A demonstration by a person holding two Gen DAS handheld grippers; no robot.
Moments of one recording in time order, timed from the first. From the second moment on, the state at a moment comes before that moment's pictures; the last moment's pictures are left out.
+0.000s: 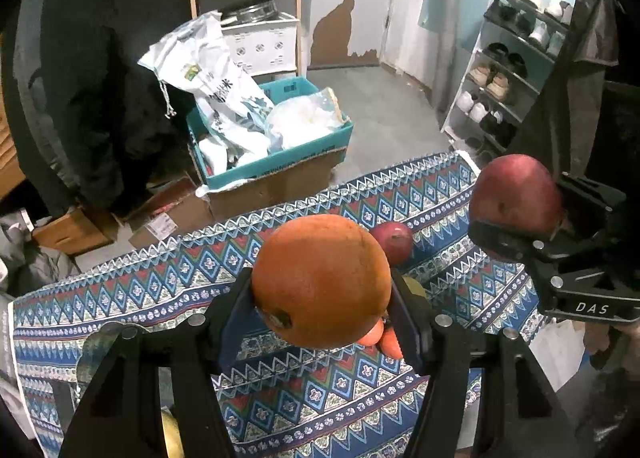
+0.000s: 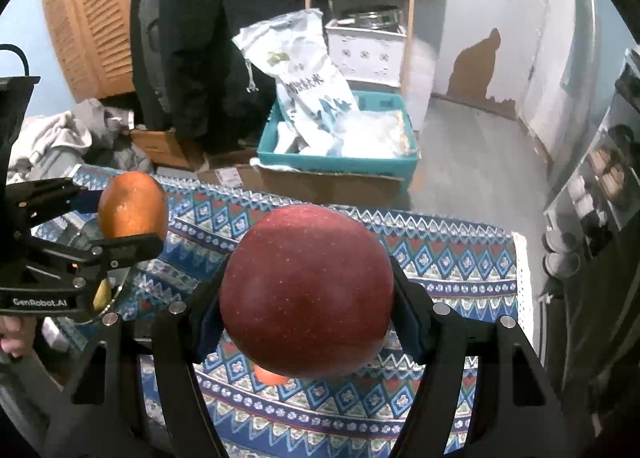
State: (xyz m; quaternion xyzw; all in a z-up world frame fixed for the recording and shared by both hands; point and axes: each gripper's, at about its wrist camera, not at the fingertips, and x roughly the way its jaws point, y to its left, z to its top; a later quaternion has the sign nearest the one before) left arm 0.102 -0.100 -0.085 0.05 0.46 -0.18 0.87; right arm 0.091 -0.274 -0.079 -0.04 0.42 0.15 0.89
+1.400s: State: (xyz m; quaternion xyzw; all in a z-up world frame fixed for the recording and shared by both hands) left arm 0.063 0.036 -0.067 -0.02 0.44 -0.13 0.89; right arm 0.099 -0.135 -0.044 -0.07 0.40 0.26 0.88
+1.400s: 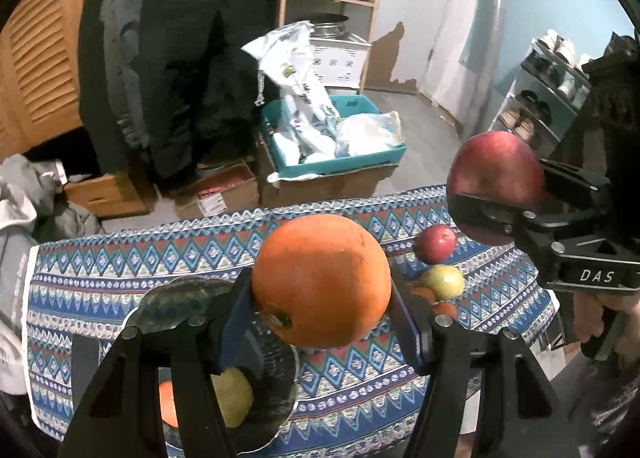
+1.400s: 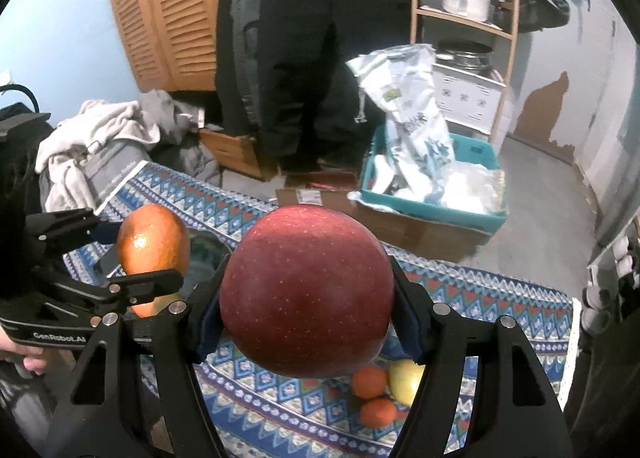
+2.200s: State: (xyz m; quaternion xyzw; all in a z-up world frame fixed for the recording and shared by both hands) left arm 0.060 0.136 -0.104 -0.06 0.46 -0.05 0.88; right arm 0.118 -0.023 -0.077 -0.09 0.44 0.32 0.83
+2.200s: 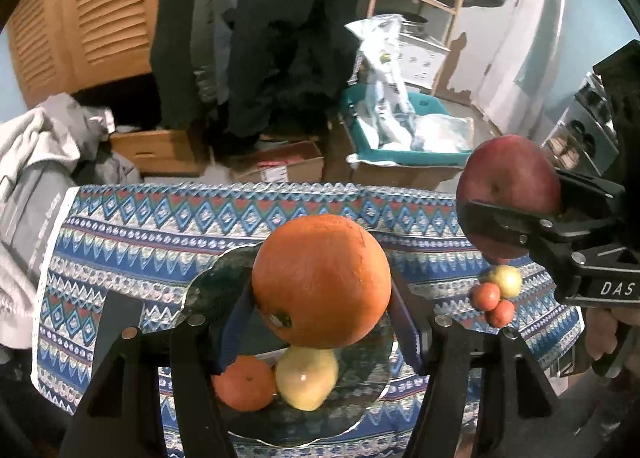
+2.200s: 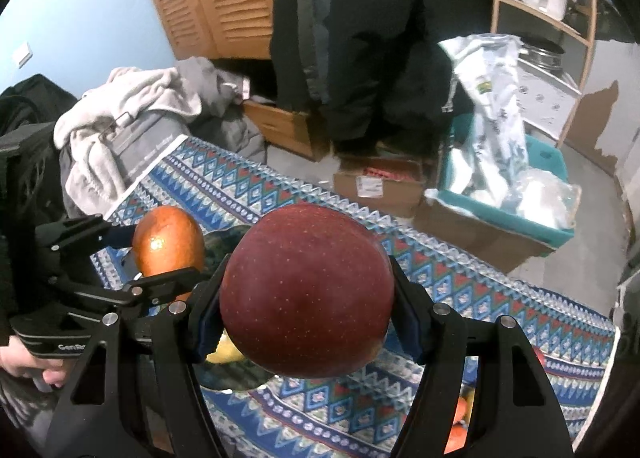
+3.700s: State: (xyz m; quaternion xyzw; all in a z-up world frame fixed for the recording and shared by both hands) left arm 0.071 0.206 -0.236 -0.11 0.58 0.04 0.81; right arm 0.149 0.065 -0.239 -0.10 0.58 0.33 0.74
